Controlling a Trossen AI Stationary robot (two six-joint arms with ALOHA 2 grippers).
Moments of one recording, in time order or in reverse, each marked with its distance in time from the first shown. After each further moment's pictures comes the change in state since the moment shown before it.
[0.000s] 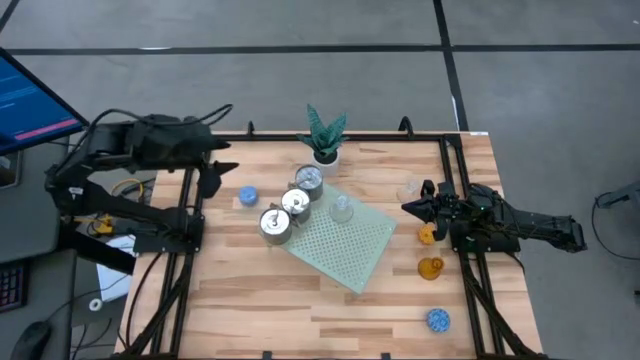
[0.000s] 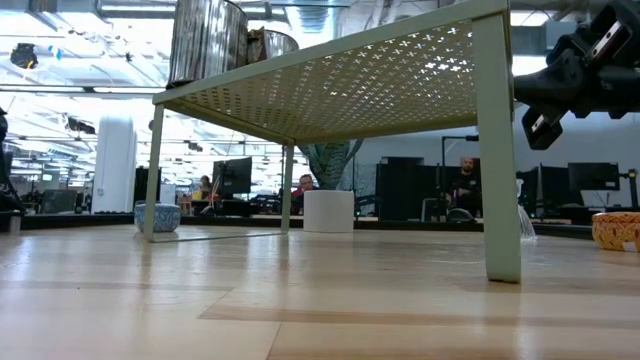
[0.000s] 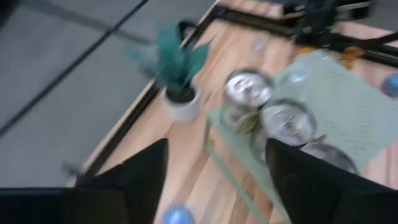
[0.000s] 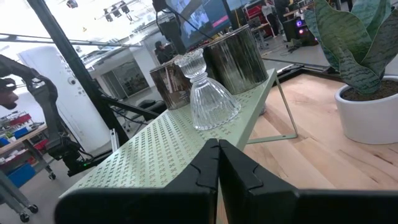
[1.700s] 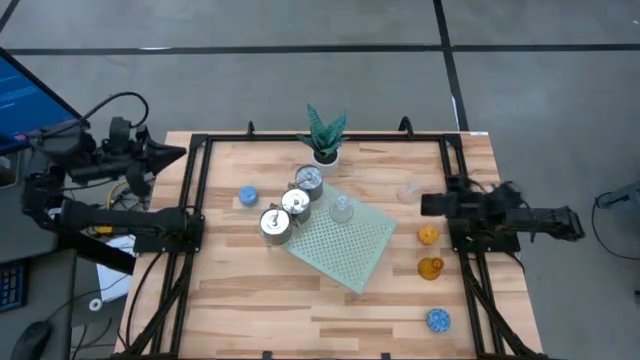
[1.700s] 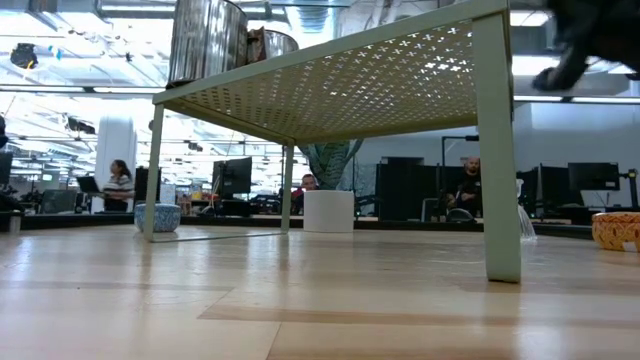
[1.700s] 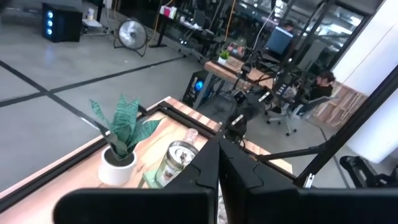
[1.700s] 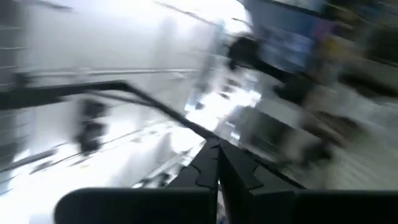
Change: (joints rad) left arm 0.020 -0.441 -0.238 0.317 0.135 -0.223; right arm 0.146 0.001 0.015 0.470 0.030 0.803
